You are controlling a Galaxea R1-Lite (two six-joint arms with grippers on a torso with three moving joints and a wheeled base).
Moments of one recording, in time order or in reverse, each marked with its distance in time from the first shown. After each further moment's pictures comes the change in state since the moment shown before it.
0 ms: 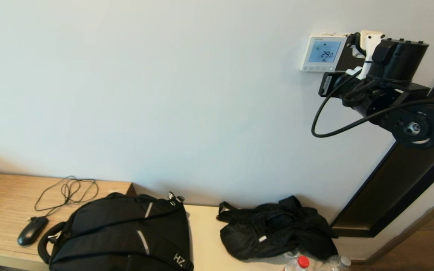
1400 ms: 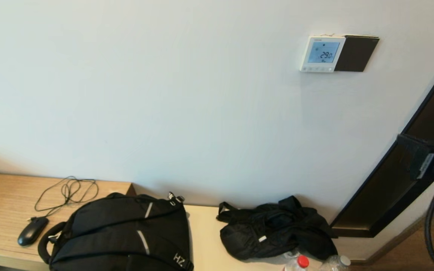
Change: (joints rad) left arm 0.000 0.000 0.000 0.000 0.000 0.001; right arm -0.061 -0.674 0.758 0.068 0.205 0.011
